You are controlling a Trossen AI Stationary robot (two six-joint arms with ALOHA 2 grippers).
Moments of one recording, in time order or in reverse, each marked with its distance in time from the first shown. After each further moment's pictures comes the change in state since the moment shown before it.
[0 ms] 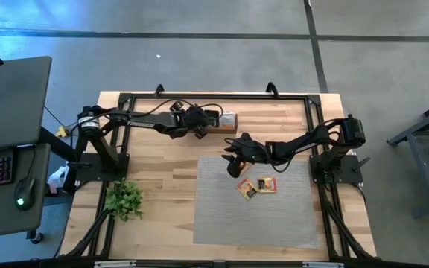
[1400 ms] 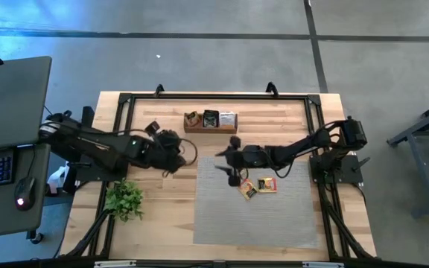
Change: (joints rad) left arm -0.536 -0.416 0.001 -0.569 -0.185 -0.386; right arm 0.088 0.000 0.055 0.120 -0.080 -0.452
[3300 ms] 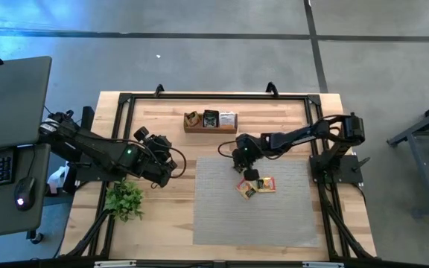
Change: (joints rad) left arm -0.133 -0.007 0.000 -0.271 -0.082 -0.288; right arm -0.194 -0.009 0.048 -0.645 -0.320 -0.140
